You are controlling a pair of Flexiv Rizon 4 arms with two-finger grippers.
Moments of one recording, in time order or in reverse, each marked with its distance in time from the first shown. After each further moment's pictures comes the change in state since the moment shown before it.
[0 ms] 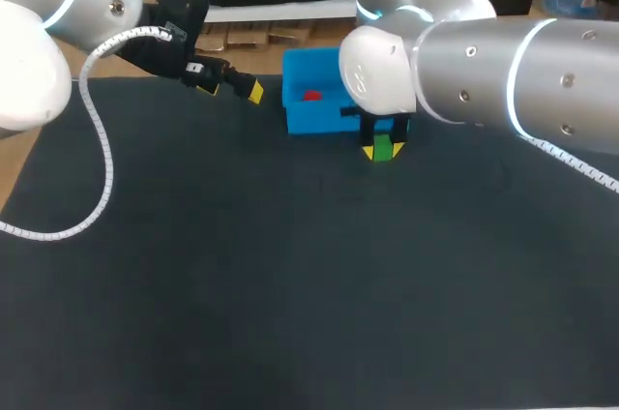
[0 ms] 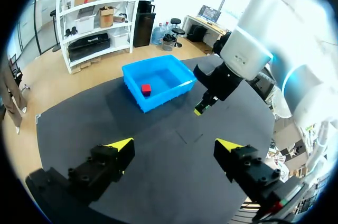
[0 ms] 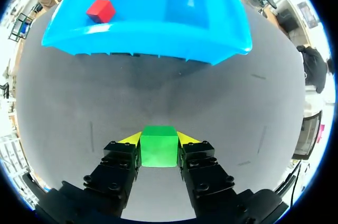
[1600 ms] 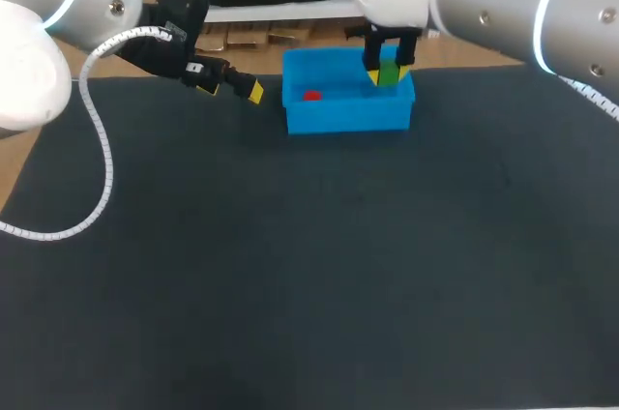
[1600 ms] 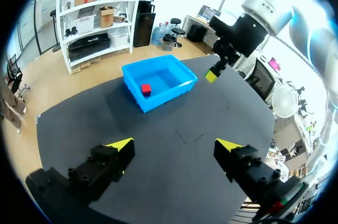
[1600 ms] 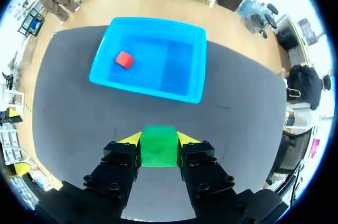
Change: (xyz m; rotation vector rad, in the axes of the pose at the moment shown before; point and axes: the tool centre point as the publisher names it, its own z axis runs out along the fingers) left arm 0.000 0.000 0.000 0.000 0.000 0.000; right arm -0.040 -0.009 -0.122 -0.009 -0.119 -0.084
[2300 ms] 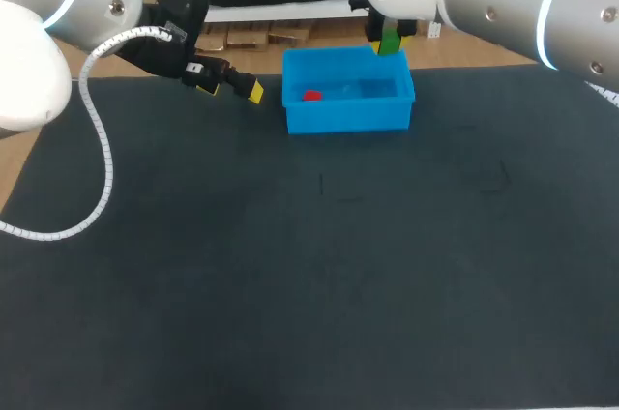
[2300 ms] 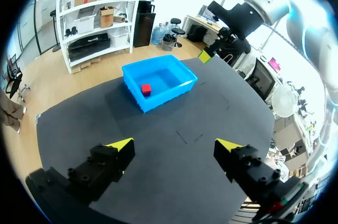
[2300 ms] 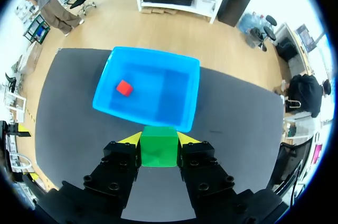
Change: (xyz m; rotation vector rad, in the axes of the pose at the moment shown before) left arm 0.000 0.000 0.000 0.000 0.000 0.000; right arm -0.046 -0.012 -0.018 -0.014 -0.136 -0.019
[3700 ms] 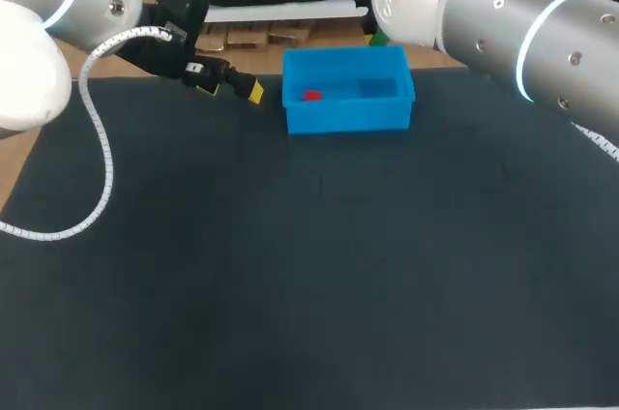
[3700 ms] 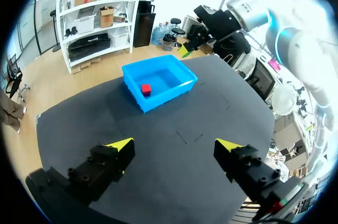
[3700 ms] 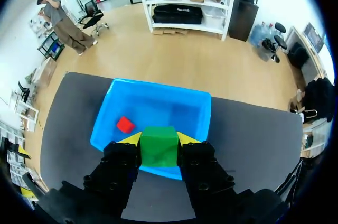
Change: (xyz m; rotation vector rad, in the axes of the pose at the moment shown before) left arm 0.000 0.000 0.000 0.000 0.000 0.000; right arm -0.059 -0.011 0.050 -0.154 -0.187 0.017
